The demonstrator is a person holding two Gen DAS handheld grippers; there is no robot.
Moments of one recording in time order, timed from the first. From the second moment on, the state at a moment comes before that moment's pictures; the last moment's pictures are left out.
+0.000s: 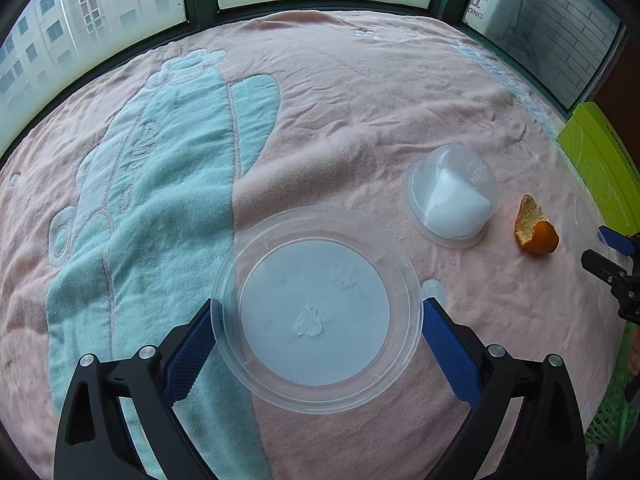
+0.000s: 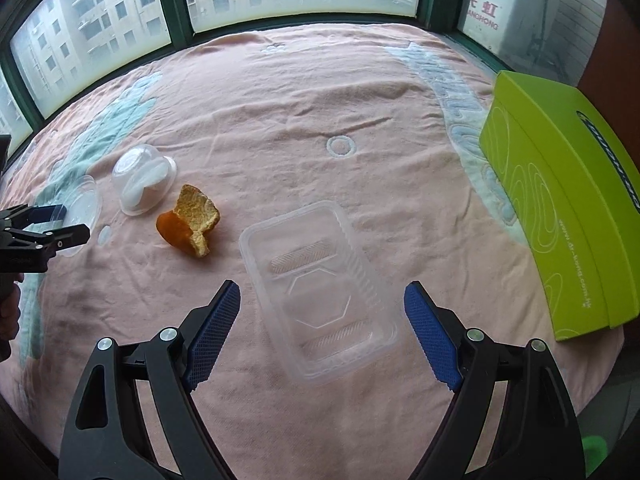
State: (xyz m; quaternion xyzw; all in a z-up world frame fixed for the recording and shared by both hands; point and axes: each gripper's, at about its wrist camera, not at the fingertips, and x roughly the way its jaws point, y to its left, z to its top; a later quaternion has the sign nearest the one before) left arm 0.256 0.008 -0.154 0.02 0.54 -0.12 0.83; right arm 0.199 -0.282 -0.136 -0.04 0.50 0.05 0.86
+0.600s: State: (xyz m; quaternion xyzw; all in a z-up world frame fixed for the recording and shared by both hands) left arm 0.255 0.008 -0.153 0.03 0.54 -0.13 0.83; right arm 0.195 -0.284 -0.137 -0.02 0.51 0.03 0.86
